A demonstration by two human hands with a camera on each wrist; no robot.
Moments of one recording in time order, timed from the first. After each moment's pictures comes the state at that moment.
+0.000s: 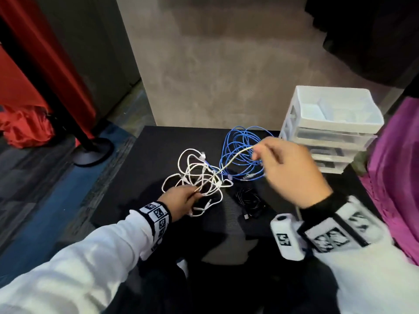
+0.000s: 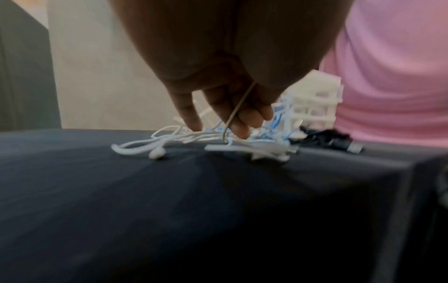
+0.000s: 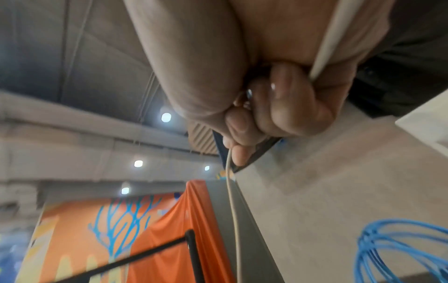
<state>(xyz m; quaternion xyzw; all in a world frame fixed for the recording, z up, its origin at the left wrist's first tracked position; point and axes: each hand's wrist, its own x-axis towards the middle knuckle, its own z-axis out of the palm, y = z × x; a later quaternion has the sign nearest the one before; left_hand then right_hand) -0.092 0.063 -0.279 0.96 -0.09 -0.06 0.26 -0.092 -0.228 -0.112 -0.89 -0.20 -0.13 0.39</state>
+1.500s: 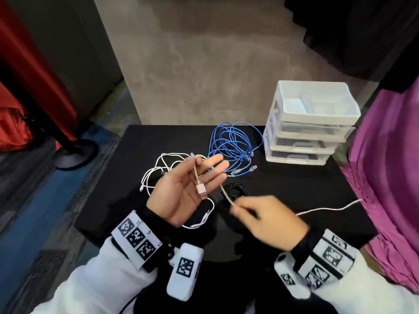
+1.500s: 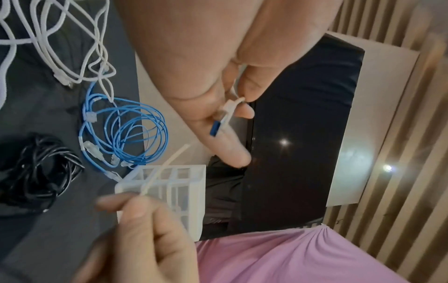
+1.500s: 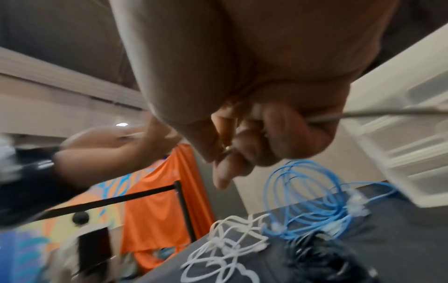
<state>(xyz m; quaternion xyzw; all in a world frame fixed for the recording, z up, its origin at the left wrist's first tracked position) -0.148 -0.031 -0.142 0.39 0.03 -0.13 0.91 -0.140 -0.254 -0.195 -0.91 -0.28 0.07 0.31</state>
